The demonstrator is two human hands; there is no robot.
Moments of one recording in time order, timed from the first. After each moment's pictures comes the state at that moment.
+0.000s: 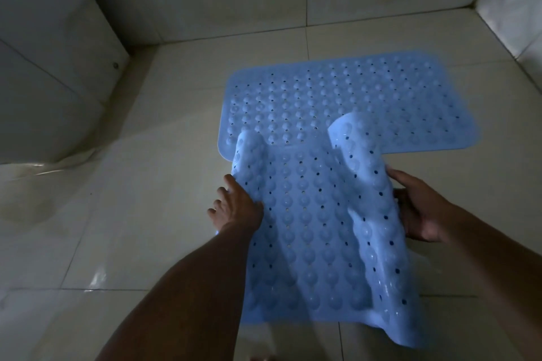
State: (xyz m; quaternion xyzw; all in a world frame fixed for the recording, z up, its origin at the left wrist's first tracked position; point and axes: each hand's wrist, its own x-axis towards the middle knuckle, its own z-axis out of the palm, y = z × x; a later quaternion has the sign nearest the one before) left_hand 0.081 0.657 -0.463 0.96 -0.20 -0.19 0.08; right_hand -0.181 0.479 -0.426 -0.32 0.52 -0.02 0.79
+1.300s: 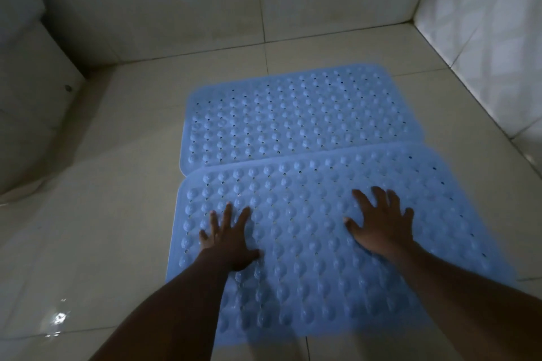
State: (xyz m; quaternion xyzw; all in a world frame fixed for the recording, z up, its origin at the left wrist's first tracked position) left_hand 0.051 0.654 -0.489 0.84 -0.43 -0.31 -0.10; right_hand -0.219 0.481 -0.506 -0.80 0.57 0.12 0.12
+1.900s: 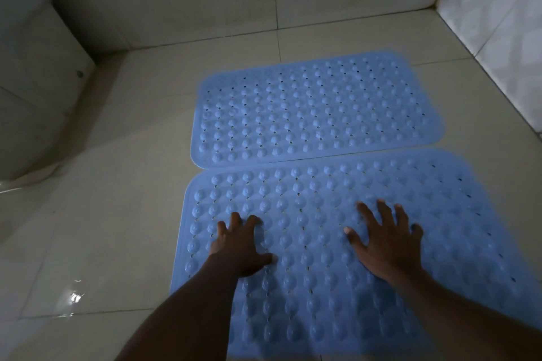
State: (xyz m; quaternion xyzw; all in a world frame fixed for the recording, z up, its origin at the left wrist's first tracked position) left_hand 0.041 0.677 -0.483 0.84 -0.44 -0.30 -0.08; right_hand -0.222 0.531 -0.525 -0.82 0.56 0.12 0.06
